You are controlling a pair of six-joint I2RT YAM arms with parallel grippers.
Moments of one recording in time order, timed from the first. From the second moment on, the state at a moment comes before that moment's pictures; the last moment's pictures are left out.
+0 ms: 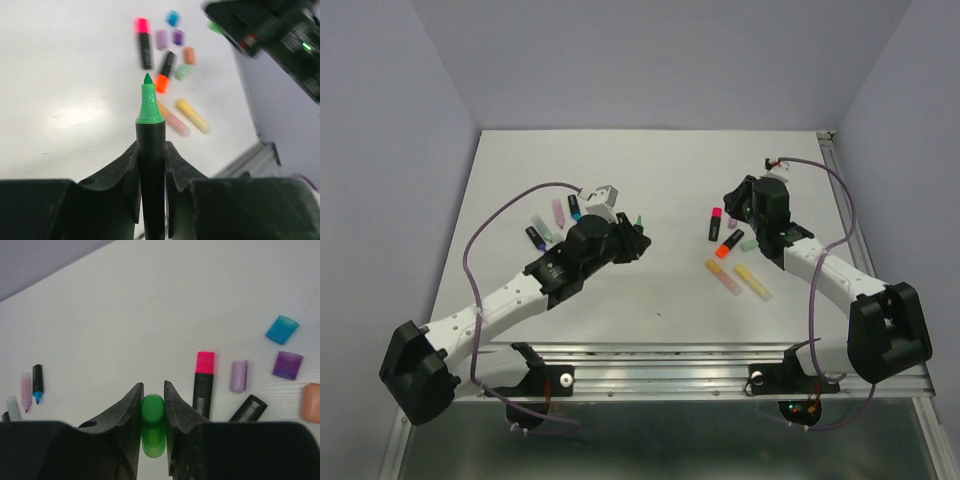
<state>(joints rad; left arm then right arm) -0.86 1.04 0.72 0.01 -0.08 -0.77 0.36 1.33 0.82 0.19 0.20 0.58</state>
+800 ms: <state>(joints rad) -0.44 1.59 0.97 -0.41 -0.25 -0.69 0.28 1.66 0.89 0.01 0.45 0.52</state>
